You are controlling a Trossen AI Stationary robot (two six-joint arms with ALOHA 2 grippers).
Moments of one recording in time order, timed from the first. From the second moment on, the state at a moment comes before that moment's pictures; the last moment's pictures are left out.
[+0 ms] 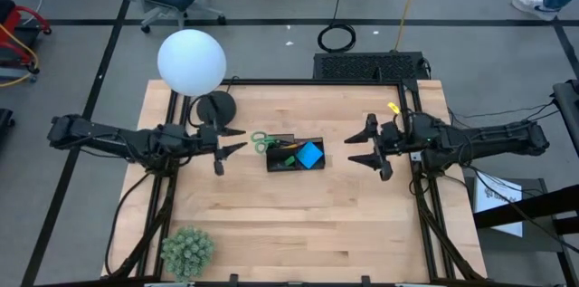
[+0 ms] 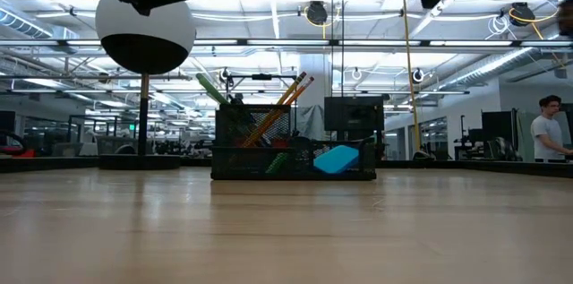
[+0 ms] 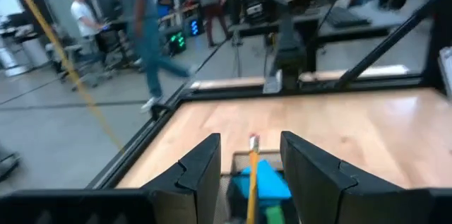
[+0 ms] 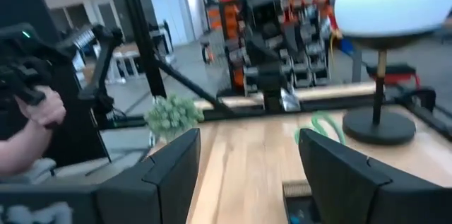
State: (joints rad) left arm -0.12 0.73 0.45 0.21 -0.32 0.13; right arm 0.03 0.71 0.51 0.17 -0.11 0.18
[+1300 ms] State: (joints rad) left arm -0.04 0.03 0.22 0.12 -0.15 0.13; right arm 0.10 0.23 0.21 0.47 -0.10 0.11
